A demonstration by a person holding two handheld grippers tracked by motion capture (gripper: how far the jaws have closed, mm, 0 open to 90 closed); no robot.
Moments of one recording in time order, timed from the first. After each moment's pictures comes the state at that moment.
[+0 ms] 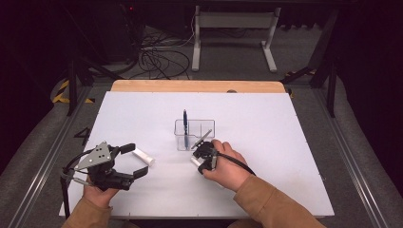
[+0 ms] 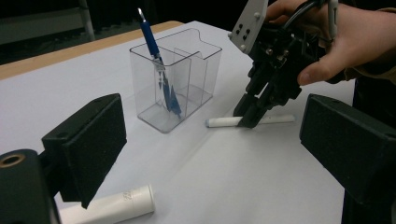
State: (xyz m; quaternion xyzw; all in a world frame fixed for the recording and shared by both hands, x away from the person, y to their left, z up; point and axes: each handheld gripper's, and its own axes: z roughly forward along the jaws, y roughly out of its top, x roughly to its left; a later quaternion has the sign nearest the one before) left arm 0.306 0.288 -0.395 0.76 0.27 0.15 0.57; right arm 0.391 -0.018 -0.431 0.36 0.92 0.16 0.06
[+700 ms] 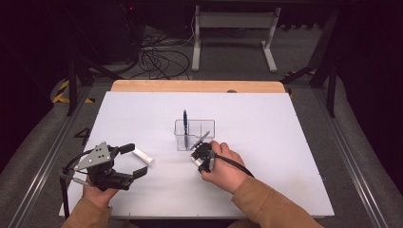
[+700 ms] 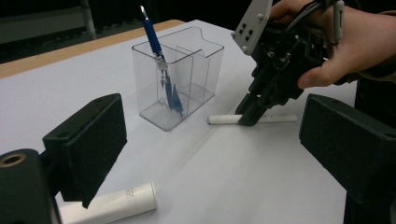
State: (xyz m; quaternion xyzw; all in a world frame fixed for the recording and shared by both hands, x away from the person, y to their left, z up) left arm 0.306 0.290 -0.396 0.77 0.27 0.15 0.56; right arm 0.387 -0.013 -0.431 0.37 0.91 0.15 0.08
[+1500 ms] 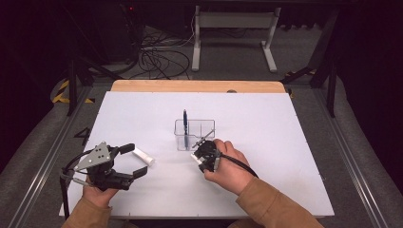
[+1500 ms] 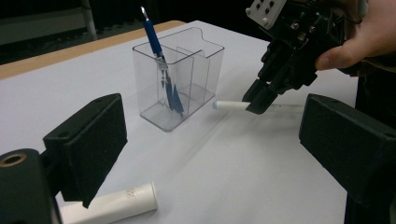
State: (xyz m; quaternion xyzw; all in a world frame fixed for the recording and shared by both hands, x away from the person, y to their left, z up) left arm 0.306 0.290 -0.396 0.76 0.27 0.16 0.56; right arm 0.378 -0.023 -0.407 0.35 0.91 0.19 0.08
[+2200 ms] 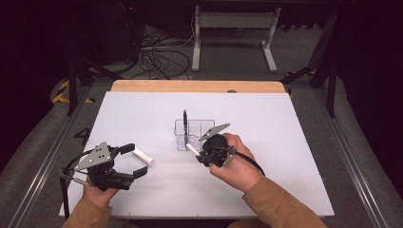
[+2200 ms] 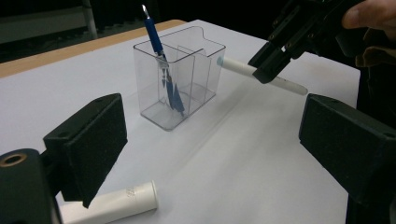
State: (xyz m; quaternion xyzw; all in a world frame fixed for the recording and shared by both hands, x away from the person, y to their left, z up) left arm 0.306 0.289 -0.397 0.76 0.28 0.16 0.56; right arm 0.373 -0.044 -0.372 0.30 0.89 0.33 0.08
